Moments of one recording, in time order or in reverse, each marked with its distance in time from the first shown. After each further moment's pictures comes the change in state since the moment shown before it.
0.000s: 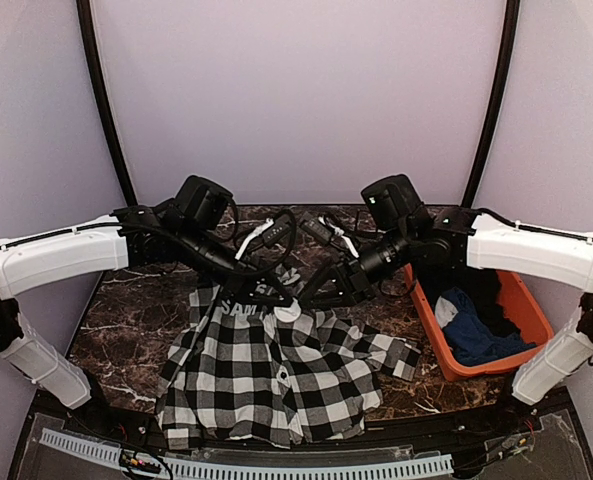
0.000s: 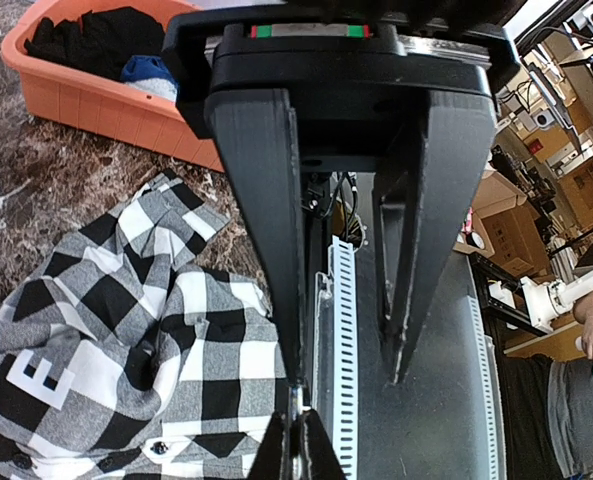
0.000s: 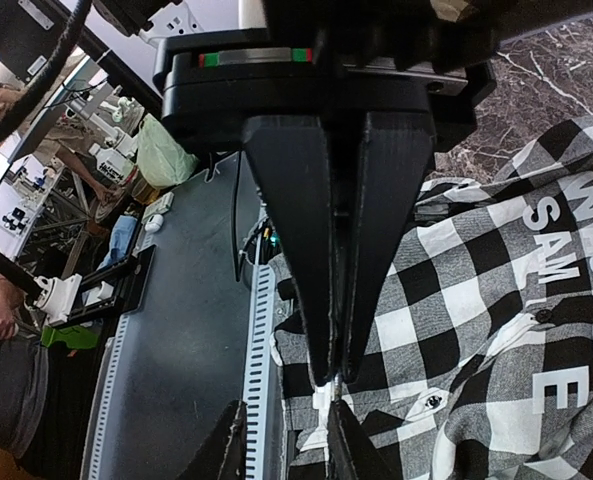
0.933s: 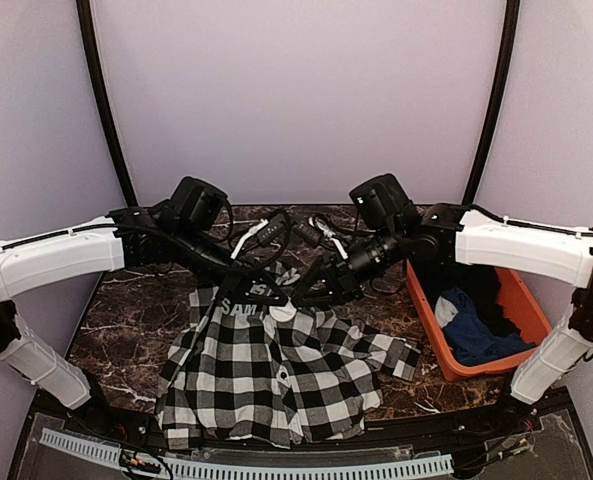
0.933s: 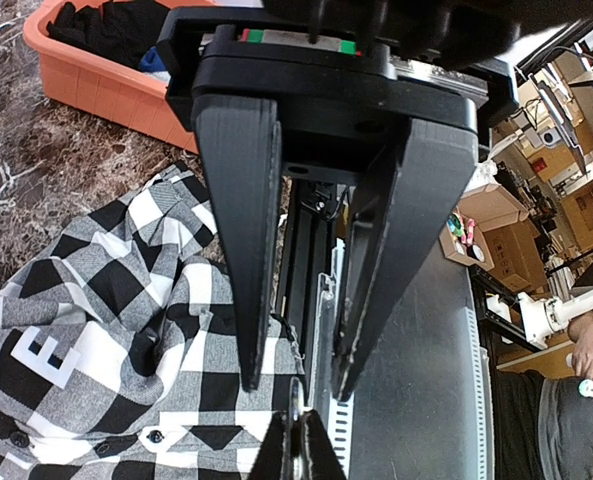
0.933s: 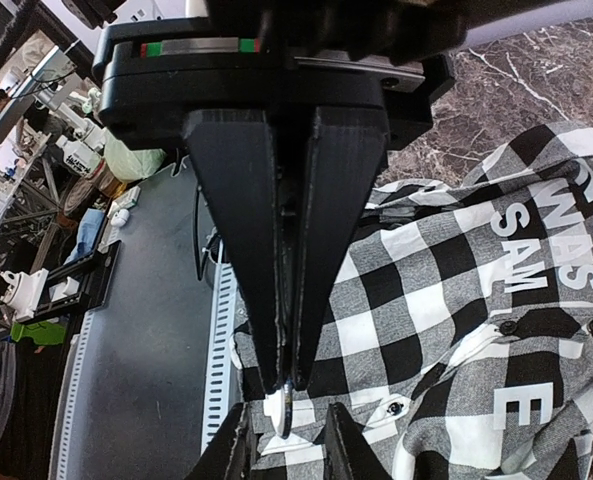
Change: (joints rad) left arm 0.013 -0.022 -0.022 -0.006 -0.006 -0.047; right arm 0.016 0.062 0.060 -0.045 0.090 -0.076
